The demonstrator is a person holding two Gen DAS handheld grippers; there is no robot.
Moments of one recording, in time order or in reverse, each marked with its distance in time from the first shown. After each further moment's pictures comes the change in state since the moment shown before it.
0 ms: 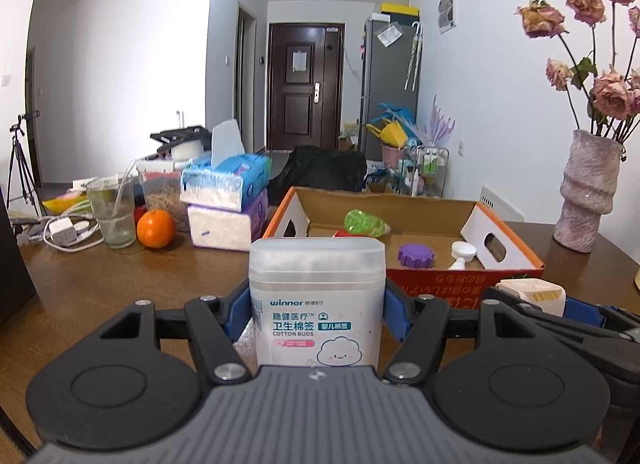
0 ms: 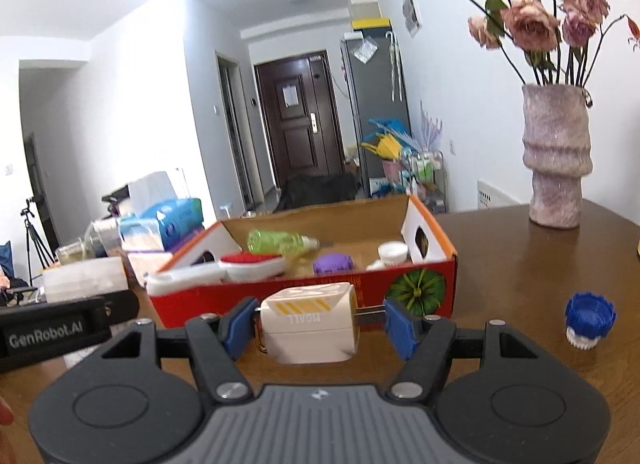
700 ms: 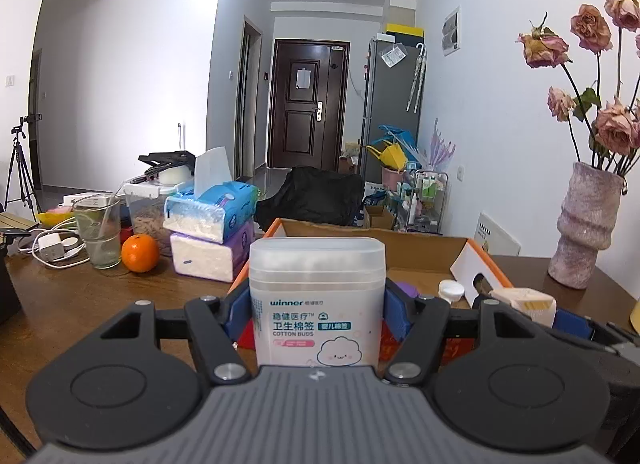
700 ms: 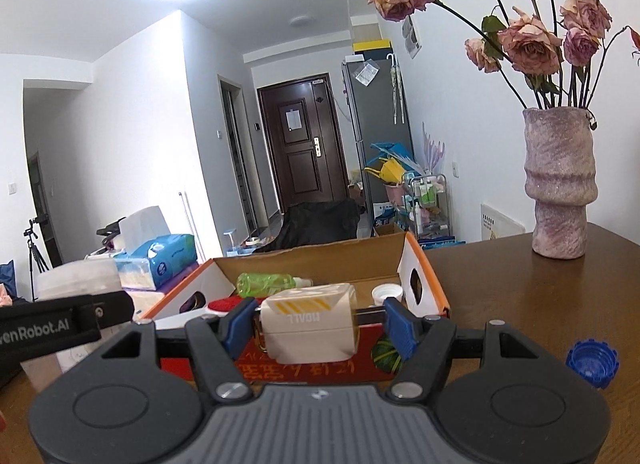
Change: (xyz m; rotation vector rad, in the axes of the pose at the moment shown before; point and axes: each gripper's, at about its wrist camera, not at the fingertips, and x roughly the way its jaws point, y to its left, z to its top) left arm 0.014 -0.022 0.026 -0.046 -0.052 -0.004; right arm 0.018 -0.020 0.026 0.008 -0.072 0.013
